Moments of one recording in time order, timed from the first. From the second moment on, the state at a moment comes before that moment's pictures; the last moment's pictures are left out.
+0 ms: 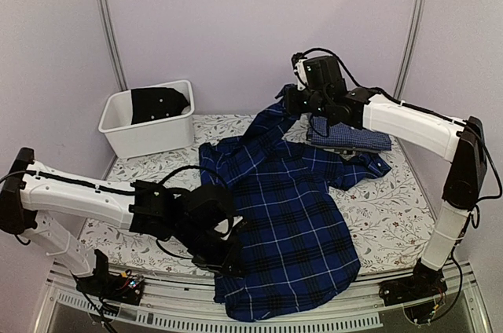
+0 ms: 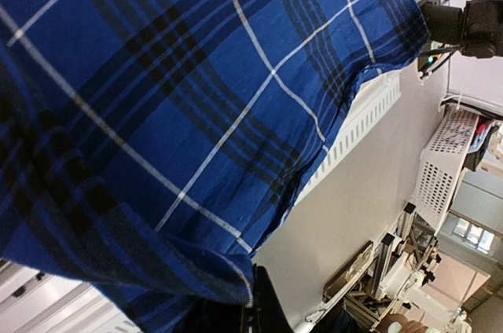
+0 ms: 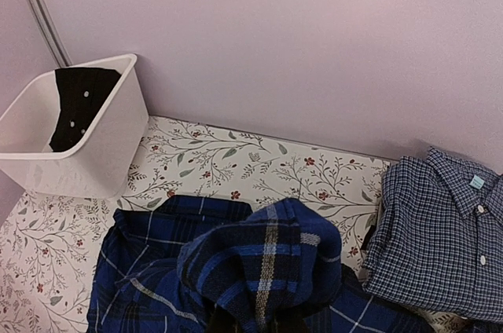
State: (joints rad) left arm -1.29 1.44 0.91 -0.47 0.35 -1.03; right arm 0.73 1.80 1.63 -0.23 0.33 0.24
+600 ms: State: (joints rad) left arm -1.20 1.45 0.93 -0.40 0.43 -0.94; right arm 0.68 1.72 1.47 -0.25 0.37 0.28
